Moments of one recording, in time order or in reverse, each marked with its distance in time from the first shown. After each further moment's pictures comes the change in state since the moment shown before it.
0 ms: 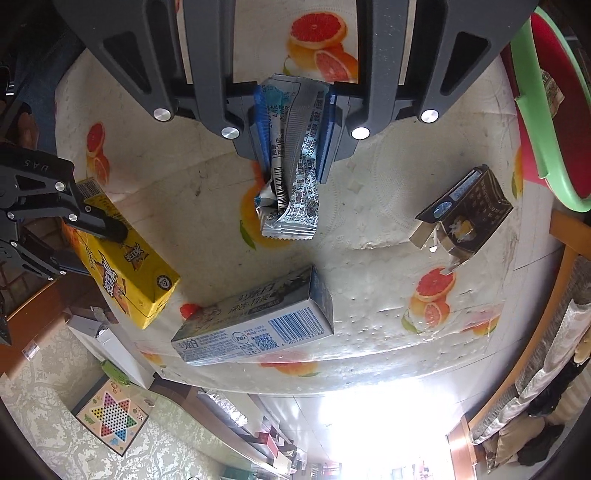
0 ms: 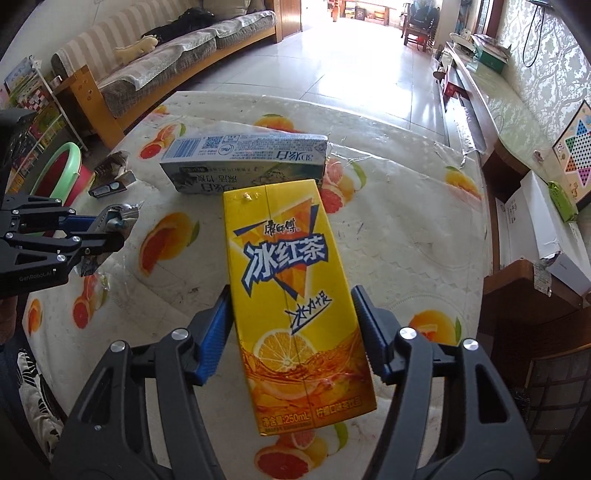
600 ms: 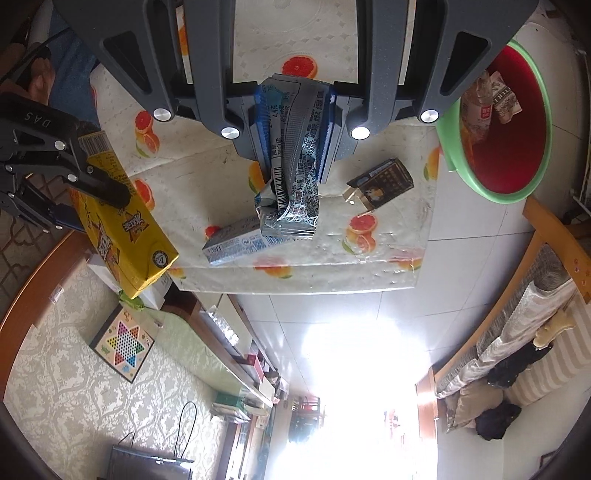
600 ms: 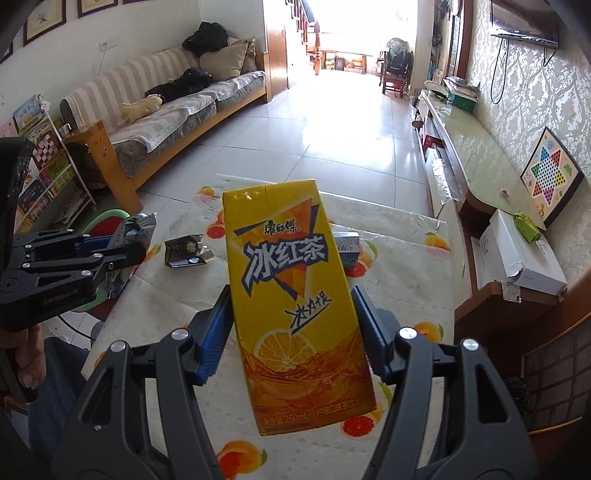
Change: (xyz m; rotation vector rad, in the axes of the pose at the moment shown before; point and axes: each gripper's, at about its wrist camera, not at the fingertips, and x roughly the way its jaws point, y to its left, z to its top) left arm -0.152 0.021 -0.028 -0.064 -0.289 0.028; right arm -0.127 0.080 0.018 0.057 -0.221 -0.038
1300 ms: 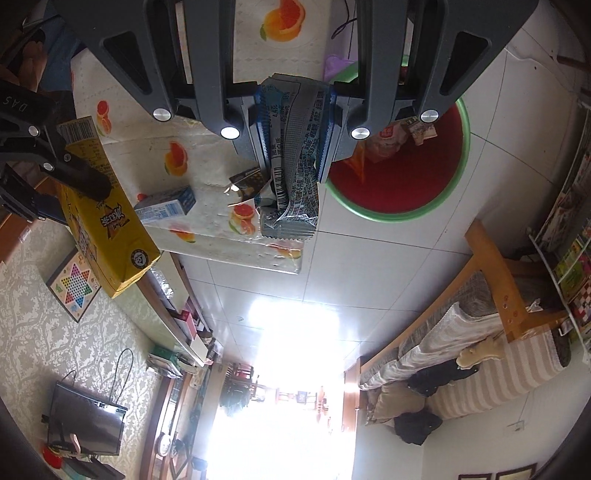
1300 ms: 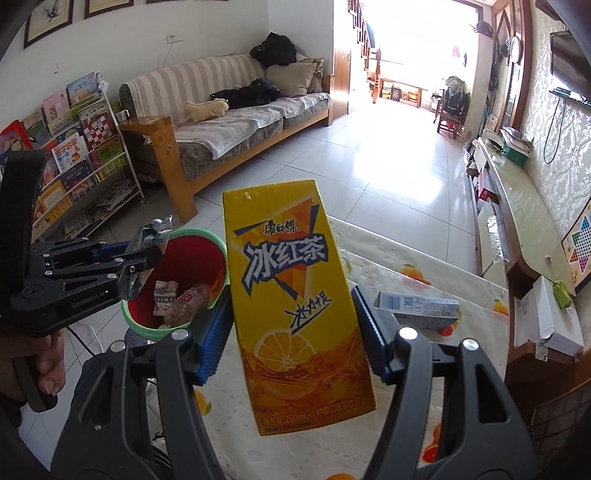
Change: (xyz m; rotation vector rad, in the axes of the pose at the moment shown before) left arm -0.081 0.140 -0.032 -0.194 -0.105 0.162; right arm -0.005 0.149 0.045 -0.169 -0.068 0.142
